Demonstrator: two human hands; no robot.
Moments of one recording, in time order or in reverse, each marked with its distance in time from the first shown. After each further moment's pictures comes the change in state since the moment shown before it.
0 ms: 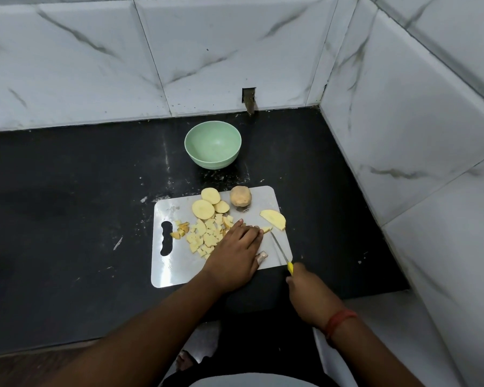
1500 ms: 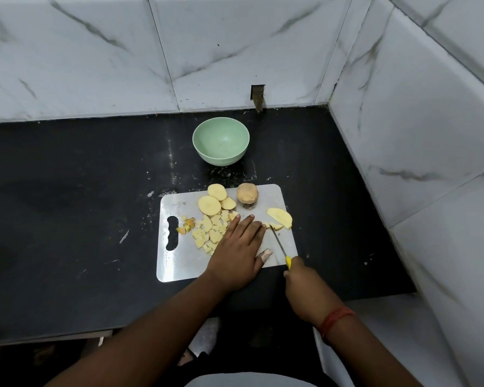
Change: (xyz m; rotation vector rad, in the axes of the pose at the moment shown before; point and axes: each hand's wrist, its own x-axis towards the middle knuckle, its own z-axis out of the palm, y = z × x) left_hand -0.006 0.004 -0.002 0.004 -0.007 -0.121; right_hand 0.002 -0.015 0.005 -0.047 0.075 -0.036
